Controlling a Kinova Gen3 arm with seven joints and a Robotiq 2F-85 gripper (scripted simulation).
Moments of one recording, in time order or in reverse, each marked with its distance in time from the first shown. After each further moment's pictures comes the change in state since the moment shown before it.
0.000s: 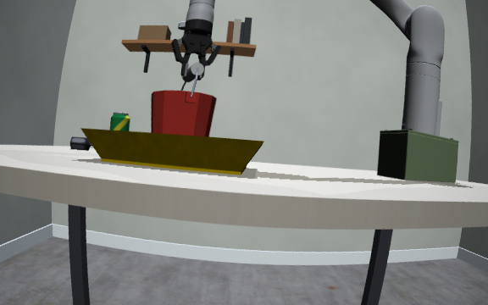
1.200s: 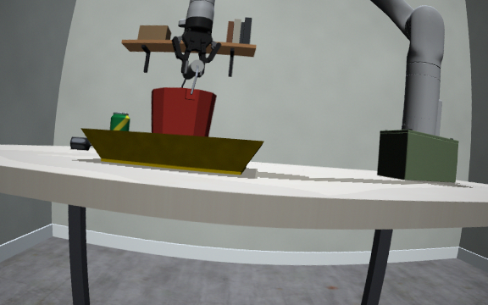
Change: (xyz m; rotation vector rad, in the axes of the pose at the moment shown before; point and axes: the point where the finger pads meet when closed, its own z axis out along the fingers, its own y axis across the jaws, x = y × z) arm 0.000 -0.001 -0.008 0.001 0.001 -0.001
